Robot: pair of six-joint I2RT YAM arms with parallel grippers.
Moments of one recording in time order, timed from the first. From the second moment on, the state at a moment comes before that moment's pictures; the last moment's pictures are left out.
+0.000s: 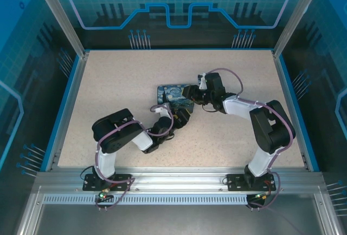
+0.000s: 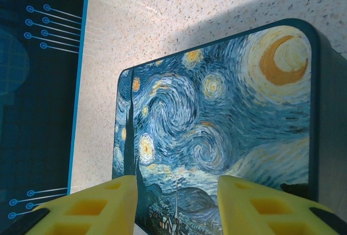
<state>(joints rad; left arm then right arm) -0.85 1.95 0.54 1.11 -0.29 -1.11 0.43 1.74 0.97 0.14 -0.46 0.82</state>
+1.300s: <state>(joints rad) -0.83 2.06 0.53 1.26 -0.33 -1.23 0.43 1.75 0.97 0.16 -0.47 0.83</state>
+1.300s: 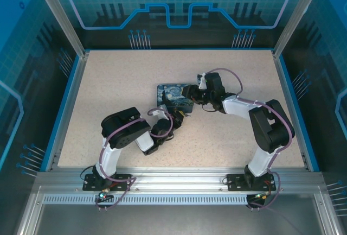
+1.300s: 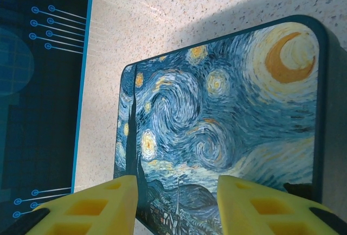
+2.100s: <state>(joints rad) -0.74 1.83 0.58 0.77 -0.03 -1.31 0.56 1.37 0.79 -0.15 -0.26 0.51</state>
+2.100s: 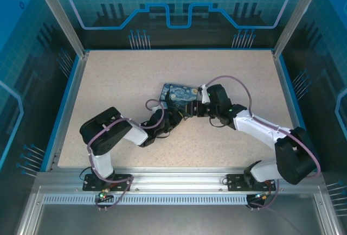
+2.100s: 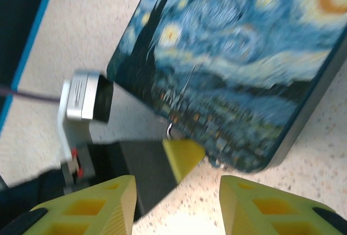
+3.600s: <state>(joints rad) -0.67 1.77 0.81 0.26 0.26 -1.30 0.73 1.59 0.79 -0.20 0.07 0.31</state>
